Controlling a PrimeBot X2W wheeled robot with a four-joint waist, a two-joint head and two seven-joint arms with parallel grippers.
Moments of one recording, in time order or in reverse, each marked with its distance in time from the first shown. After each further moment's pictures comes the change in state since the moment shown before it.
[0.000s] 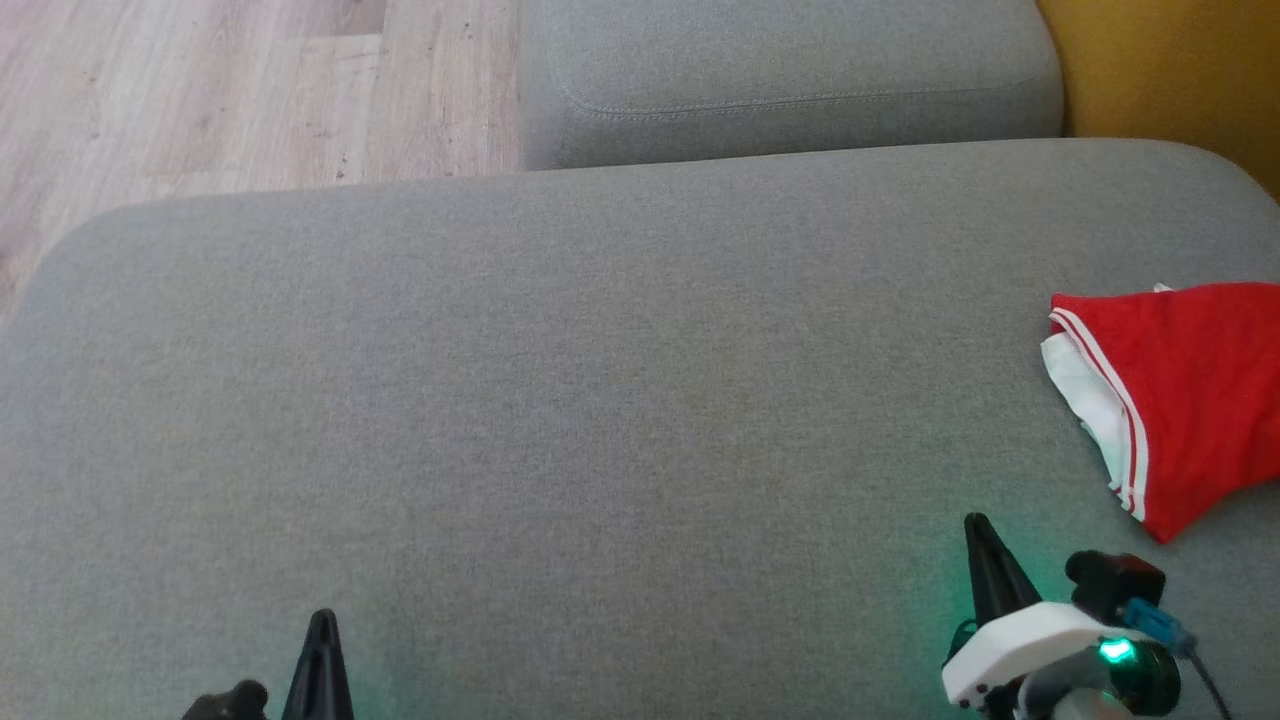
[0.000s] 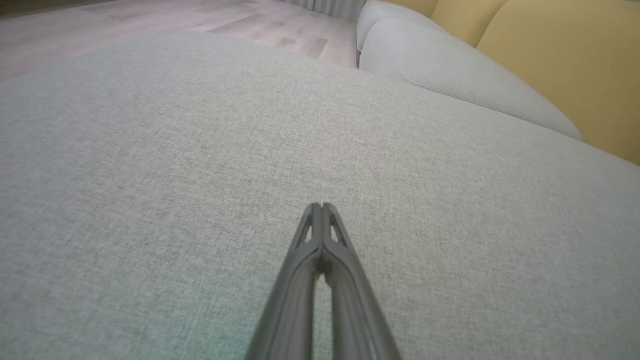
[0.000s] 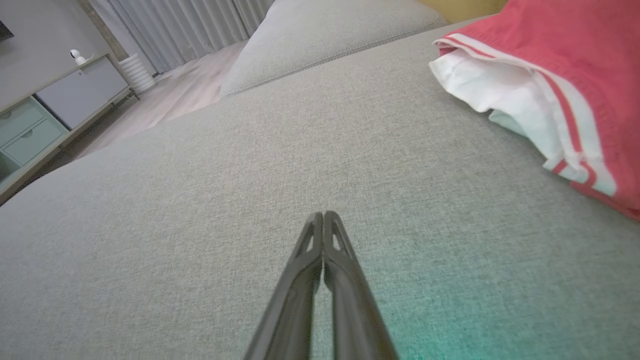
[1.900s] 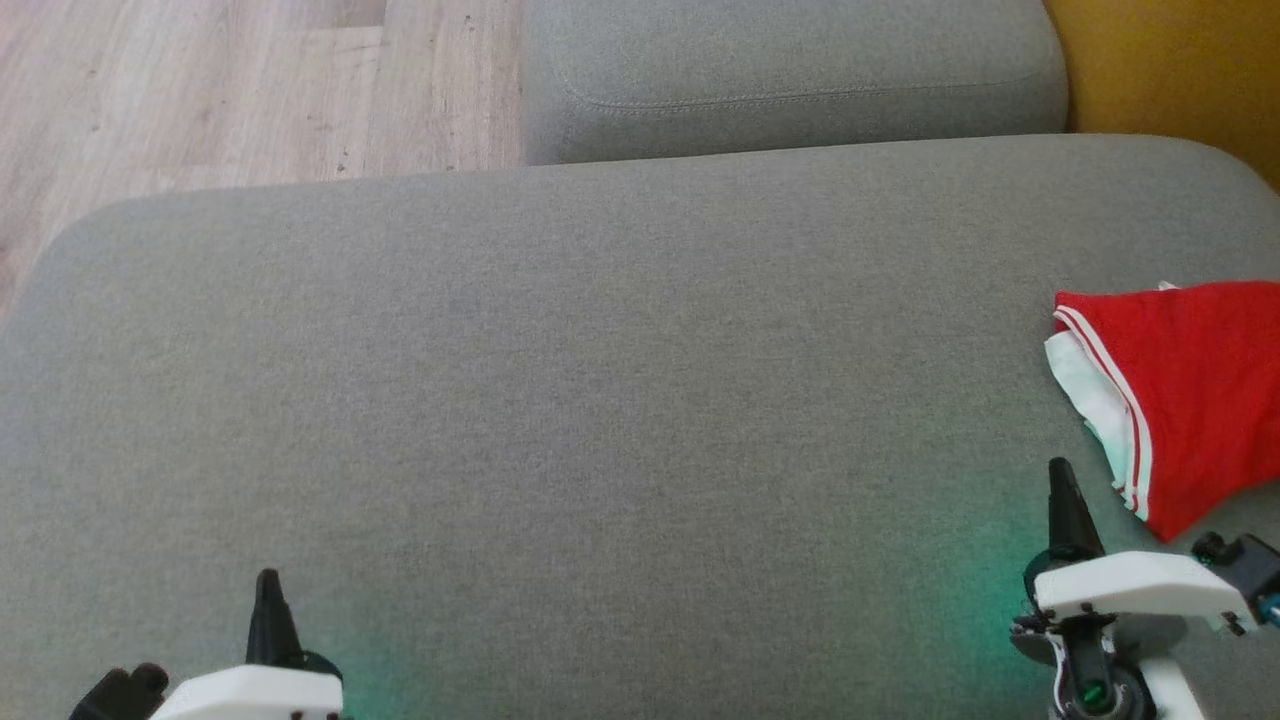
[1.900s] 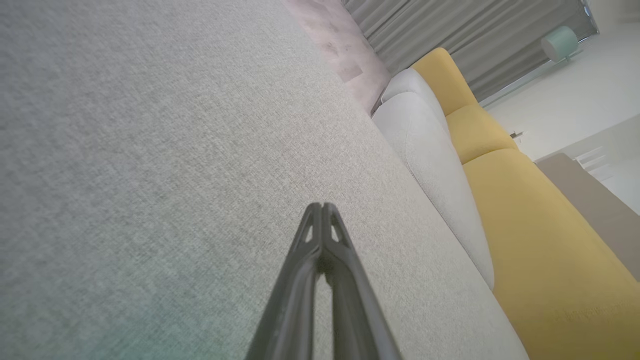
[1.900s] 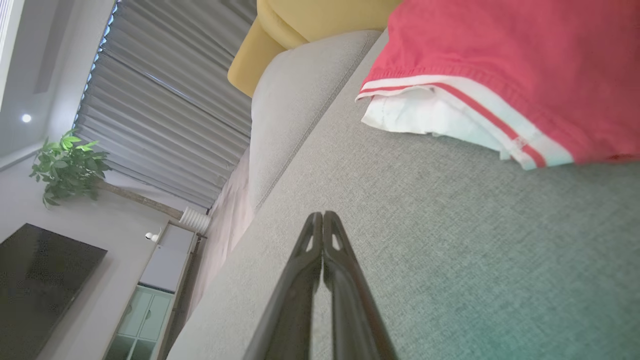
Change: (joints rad) left arm -0.047 0.000 0.054 -0.109 -0.626 -0.035 0.160; right arm 0.001 0.000 -0.101 -0.185 0.643 0.000 0.156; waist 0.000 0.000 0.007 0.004
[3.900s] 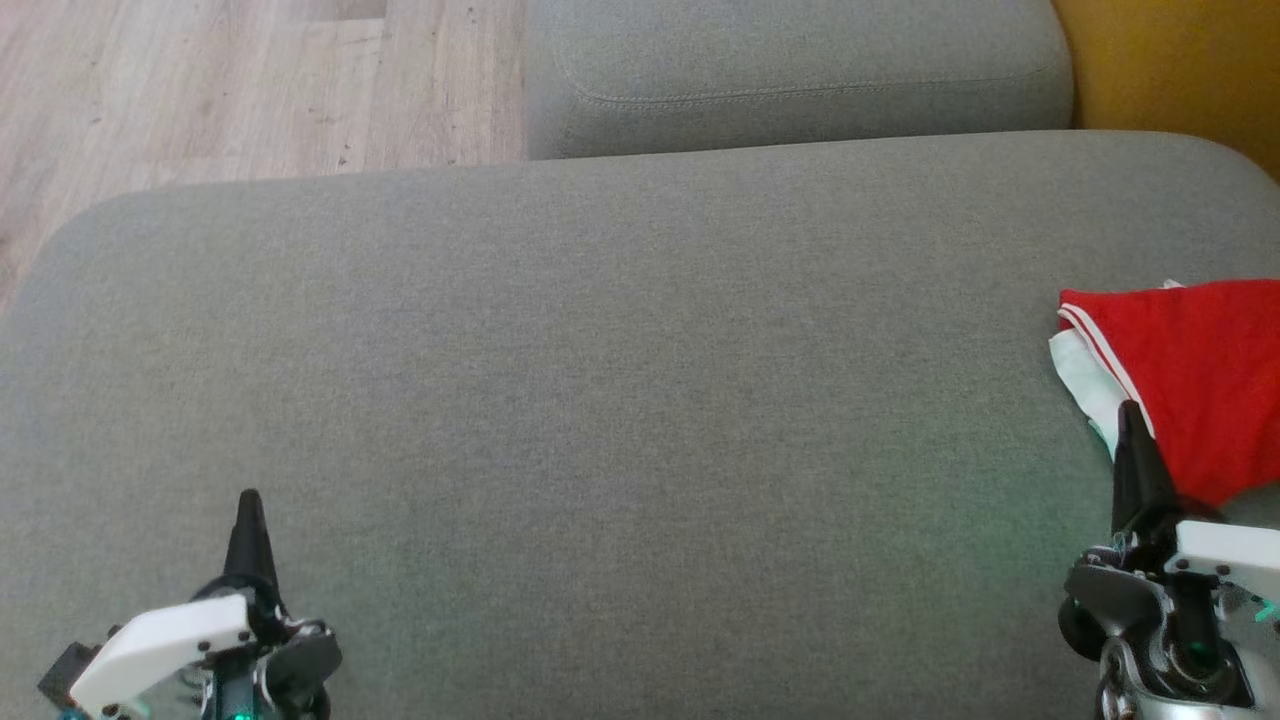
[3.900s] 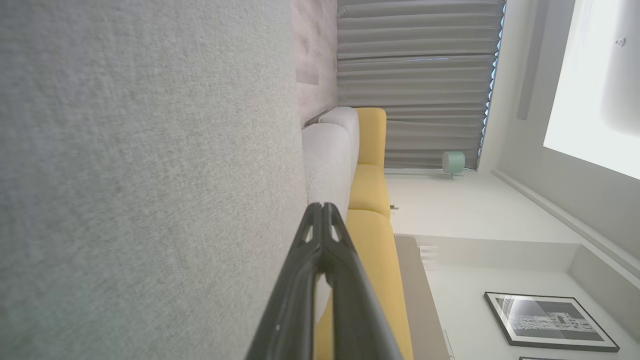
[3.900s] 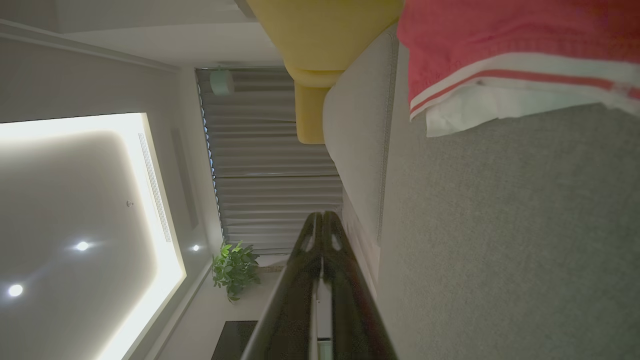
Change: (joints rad) left arm -0.076 0.000 0.051 -0.103 -0.639 -0.035 0.167; right arm 0.002 0.000 -0.103 -0.187 0.658 0.000 0.166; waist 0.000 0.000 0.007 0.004
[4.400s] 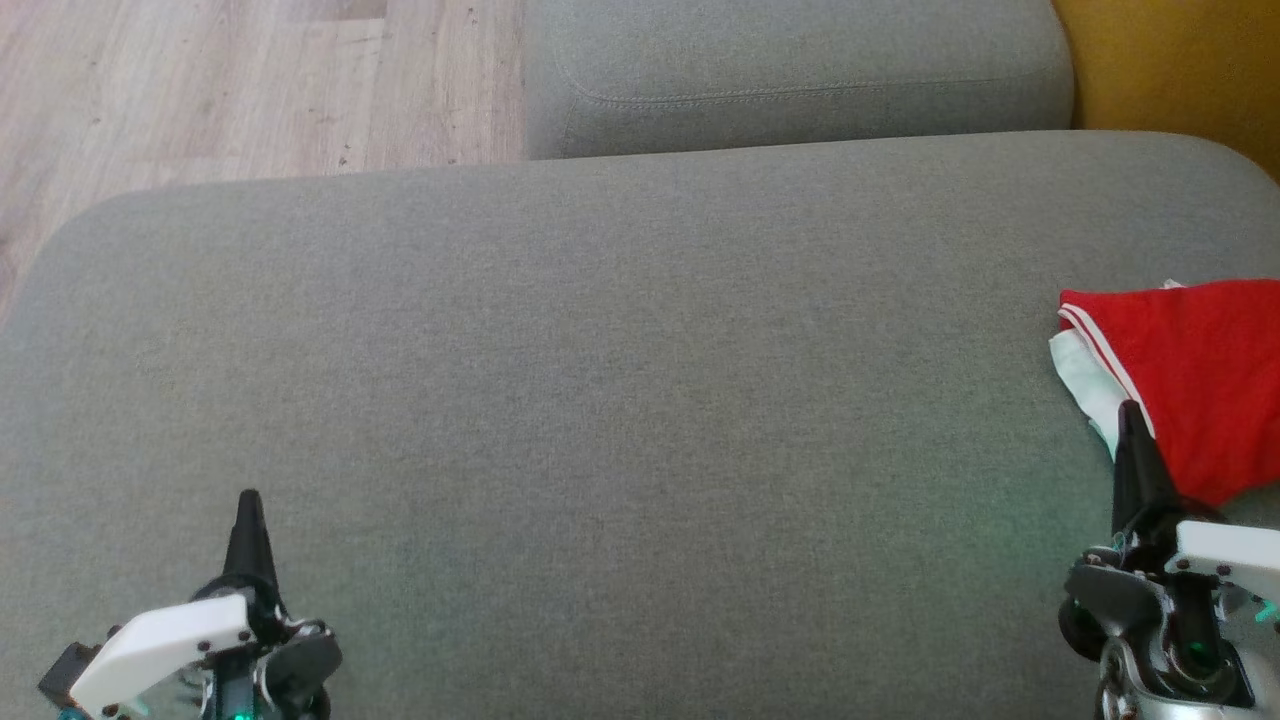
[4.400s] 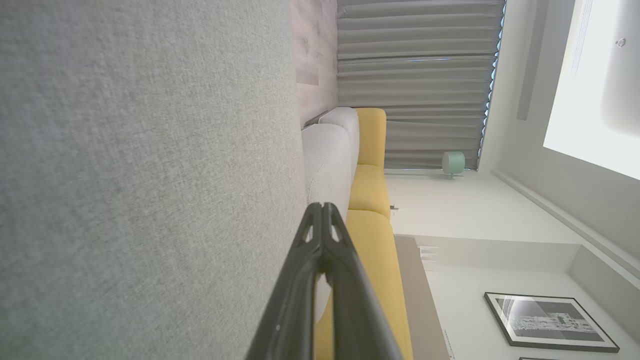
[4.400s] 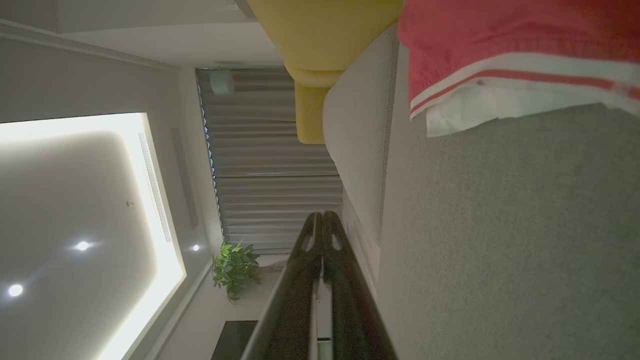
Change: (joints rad) left arm -0.006 0.000 0.001 -0.002 0.000 0.000 0.000; right arm 0.000 0.000 0.000 -0.001 0.000 0.000 0.000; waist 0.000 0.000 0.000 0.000
